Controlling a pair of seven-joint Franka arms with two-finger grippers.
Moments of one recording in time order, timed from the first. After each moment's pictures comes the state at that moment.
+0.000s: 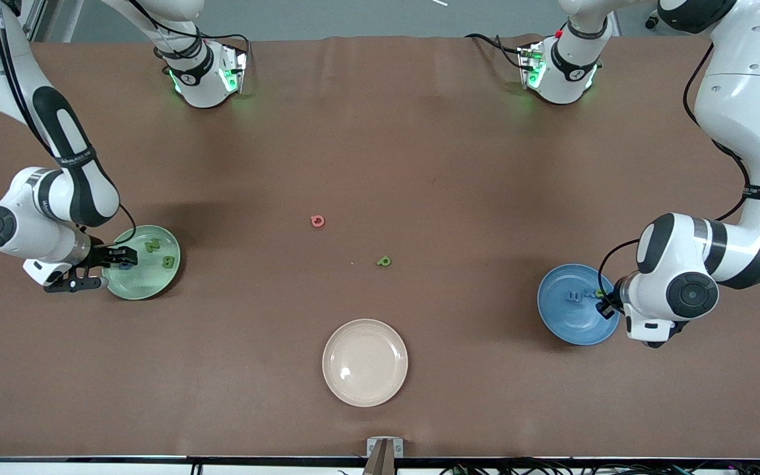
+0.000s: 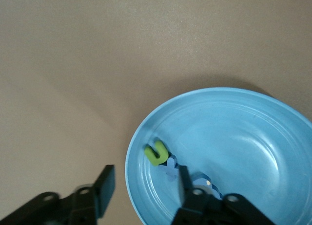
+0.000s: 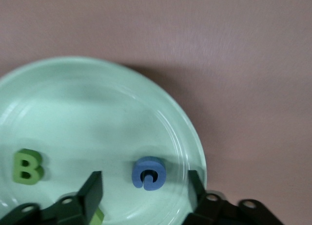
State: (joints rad) left arm 0.28 0.75 -0.44 -1.49 0.48 1.92 -1.01; right arm -0.27 0.47 0.04 -2.02 -0.08 2.41 -0.27
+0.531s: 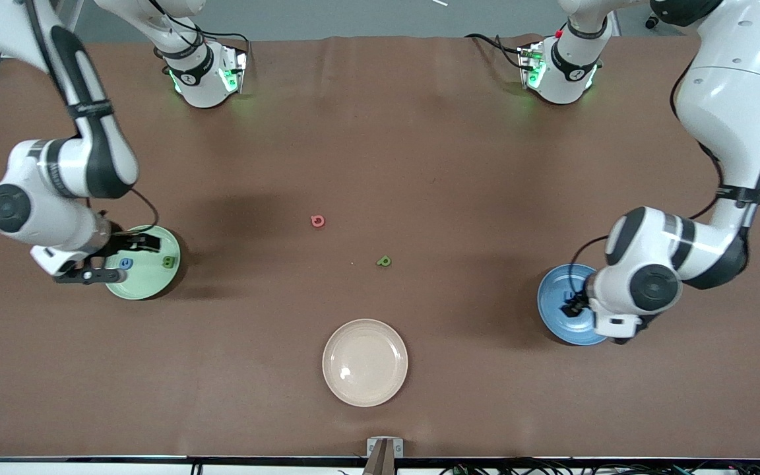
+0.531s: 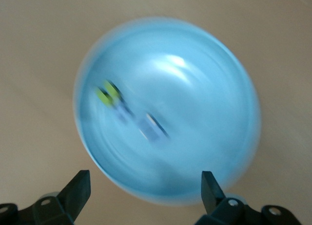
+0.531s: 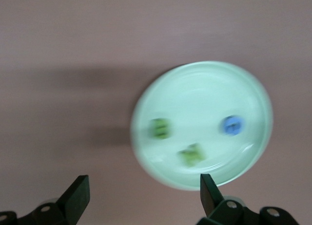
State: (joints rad) left arm 0.22 0.75 -0.57 -1.50 0.48 1.89 -1.14; right arm 0.00 0.25 0.06 -2.01 -0.08 2.11 0.12
